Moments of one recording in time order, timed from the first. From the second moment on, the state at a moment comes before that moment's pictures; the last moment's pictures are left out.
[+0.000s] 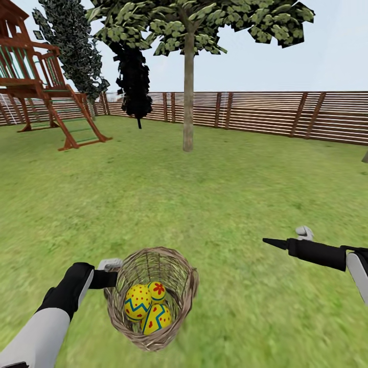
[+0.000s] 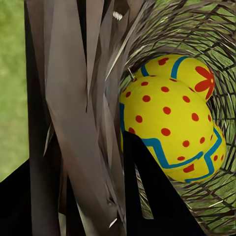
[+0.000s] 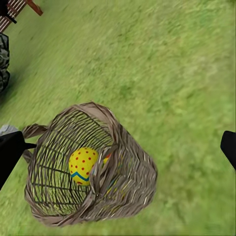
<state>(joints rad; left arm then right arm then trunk) -0.69 0.11 0.20 -0.70 -0.21 0.78 -0.36 -0.51 -0.44 -0.22 -1.35 -0.40 1.00 0.89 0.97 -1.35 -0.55</state>
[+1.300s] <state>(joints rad) -0.69 0.11 0.20 -0.70 -0.21 0.79 -0.36 -0.51 -0.44 -0.22 -1.35 -0.40 1.00 0.89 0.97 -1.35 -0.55</state>
